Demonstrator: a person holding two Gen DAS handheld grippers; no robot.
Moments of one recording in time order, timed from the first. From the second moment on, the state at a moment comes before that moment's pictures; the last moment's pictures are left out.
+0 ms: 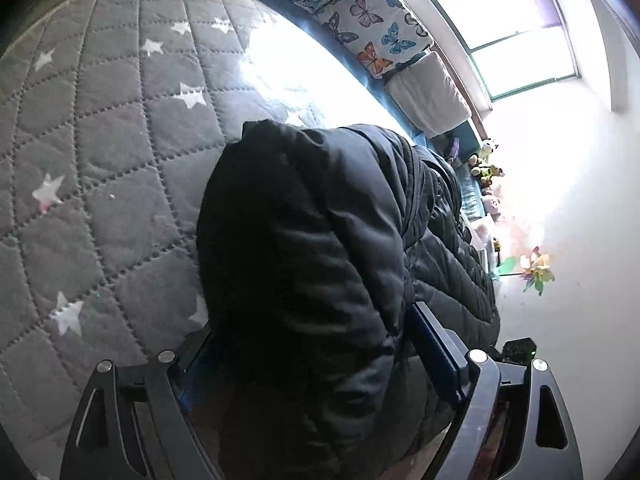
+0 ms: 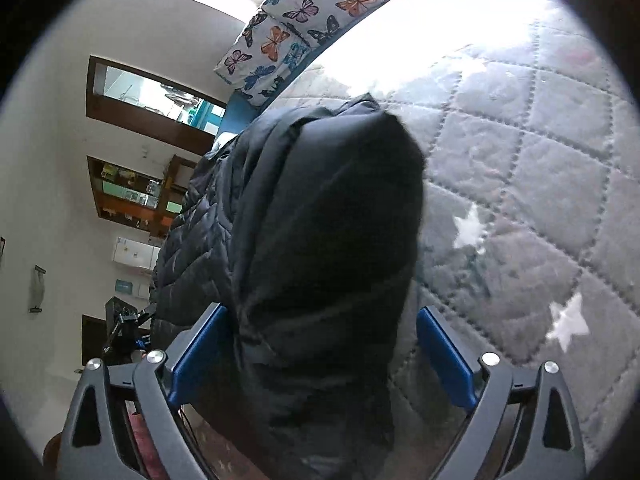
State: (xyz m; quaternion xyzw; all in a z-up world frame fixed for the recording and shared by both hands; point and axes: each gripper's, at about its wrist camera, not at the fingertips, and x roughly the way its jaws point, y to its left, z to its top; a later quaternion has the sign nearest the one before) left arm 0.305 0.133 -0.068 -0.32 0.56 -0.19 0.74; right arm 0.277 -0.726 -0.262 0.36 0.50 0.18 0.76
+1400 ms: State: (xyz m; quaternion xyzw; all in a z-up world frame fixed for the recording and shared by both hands) left arm 0.317 0.046 -0.066 -0.13 0.54 -0.14 0.82; right arm 0.294 -0.675 -0.248 0.28 0.54 0.20 0.77
